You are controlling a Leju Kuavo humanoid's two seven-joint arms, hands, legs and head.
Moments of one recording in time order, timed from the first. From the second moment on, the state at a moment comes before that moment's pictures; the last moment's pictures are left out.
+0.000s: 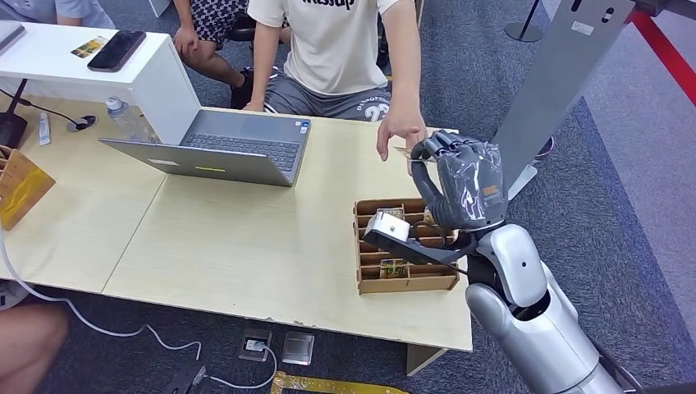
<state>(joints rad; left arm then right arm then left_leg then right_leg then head) -0.11 0.13 -1.11 -0.21 1.19 0.09 -0.25 -0.60 -0.18 0.82 -1.54 1.01 -0.35 0.18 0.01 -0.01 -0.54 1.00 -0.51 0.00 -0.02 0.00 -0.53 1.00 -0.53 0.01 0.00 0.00</state>
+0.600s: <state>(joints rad) -0.13 0.13 -1.11 -0.21 1.17 0.09 -0.24 -0.64 -0.05 0.82 -1.09 1.04 -0.64 0.03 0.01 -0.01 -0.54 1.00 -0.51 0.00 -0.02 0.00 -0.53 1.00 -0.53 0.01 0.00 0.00</state>
